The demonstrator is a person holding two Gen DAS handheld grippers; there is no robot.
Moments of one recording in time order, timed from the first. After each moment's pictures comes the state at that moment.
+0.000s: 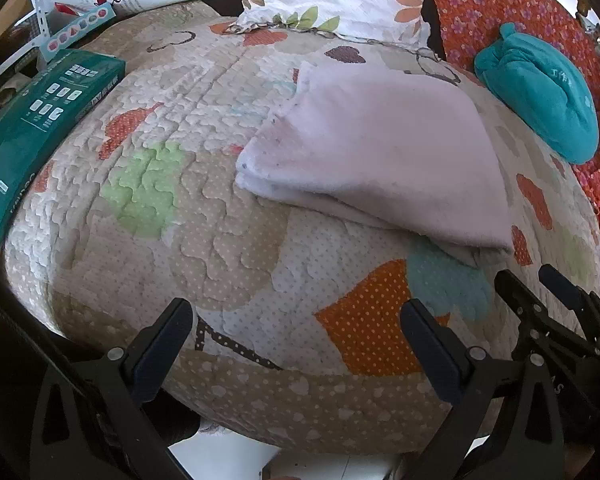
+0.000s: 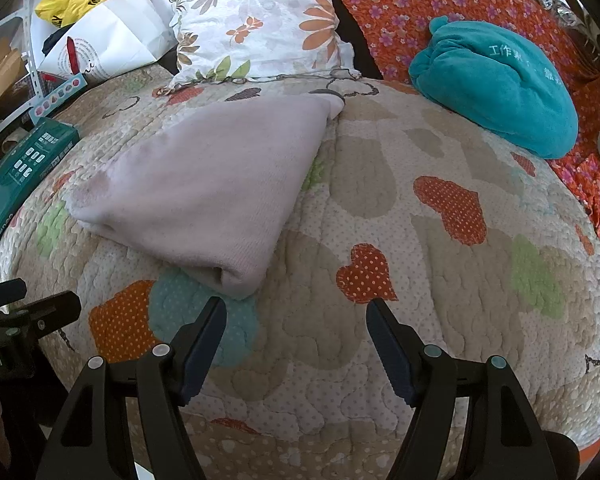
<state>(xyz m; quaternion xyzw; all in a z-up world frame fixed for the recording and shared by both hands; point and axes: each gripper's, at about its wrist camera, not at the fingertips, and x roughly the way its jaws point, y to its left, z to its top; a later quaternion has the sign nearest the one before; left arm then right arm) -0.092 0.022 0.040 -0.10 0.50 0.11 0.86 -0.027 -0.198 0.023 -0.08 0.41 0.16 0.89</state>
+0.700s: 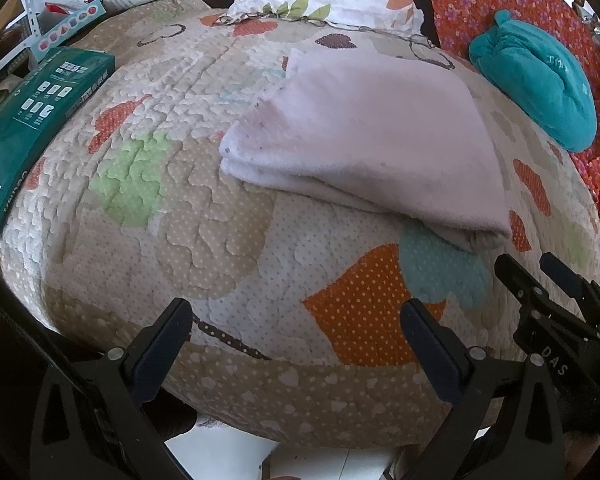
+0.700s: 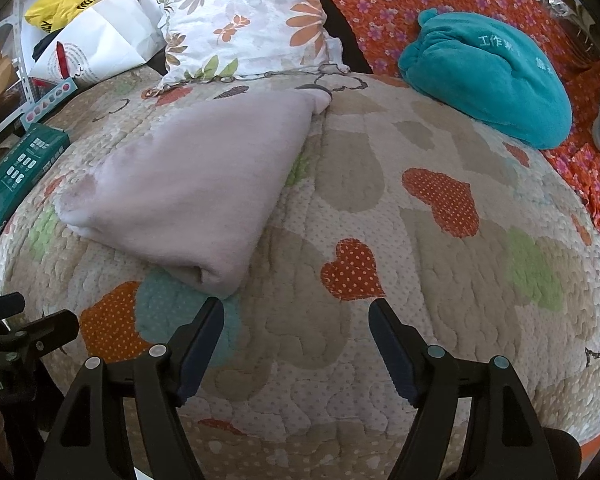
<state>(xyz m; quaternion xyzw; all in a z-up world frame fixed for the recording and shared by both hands) -0.091 0.016 0.032 -0.10 0.51 0.10 0.85 -0.019 -0.207 0.018 -0.08 0.41 0.15 0.89</state>
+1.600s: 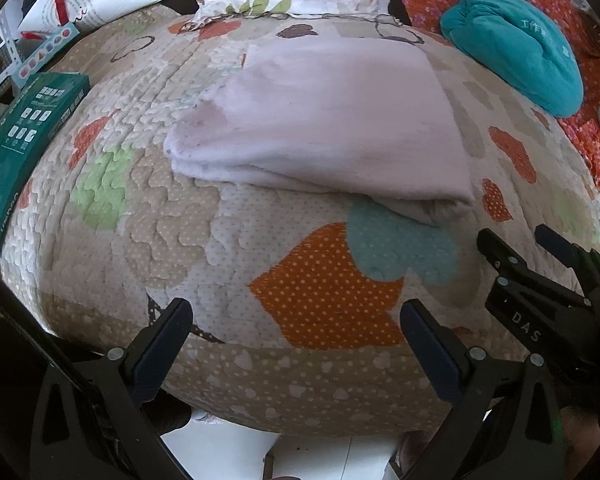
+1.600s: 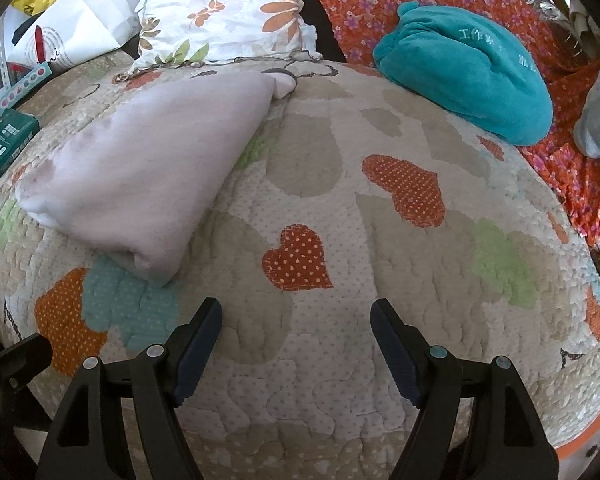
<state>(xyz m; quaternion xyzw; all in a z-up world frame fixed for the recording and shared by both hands) -0.091 -0.025 0.035 -0.06 0.53 0.08 0.85 -0.012 -0.222 0.011 -0.11 0.42 0.11 0.89</state>
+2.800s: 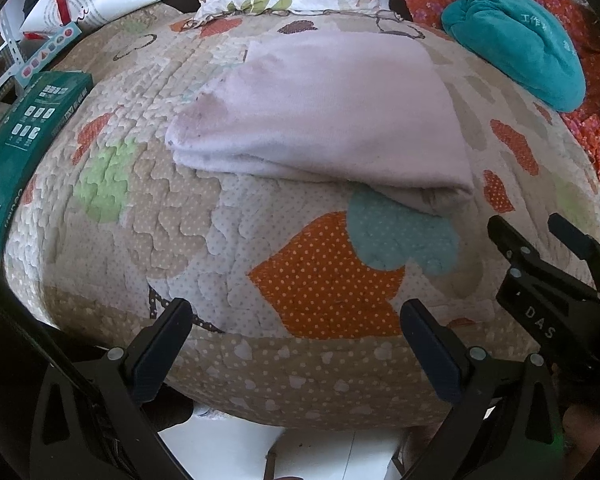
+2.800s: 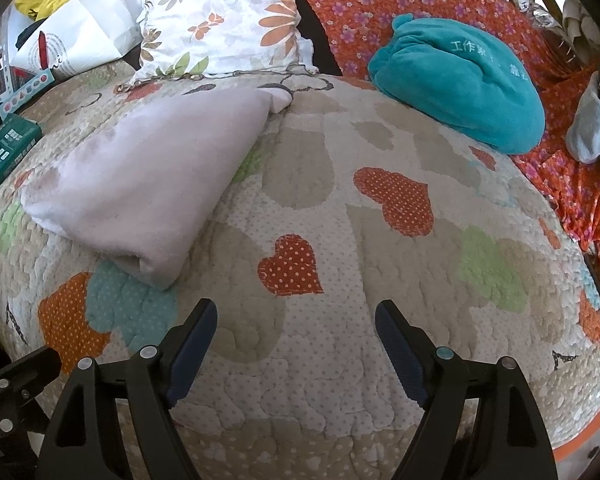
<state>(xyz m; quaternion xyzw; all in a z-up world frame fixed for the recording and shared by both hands) -0.094 -0.026 0.031 -0.05 0.53 0.08 0.84 -0.020 -0.226 0.019 -0.11 0.40 0.10 0.91</state>
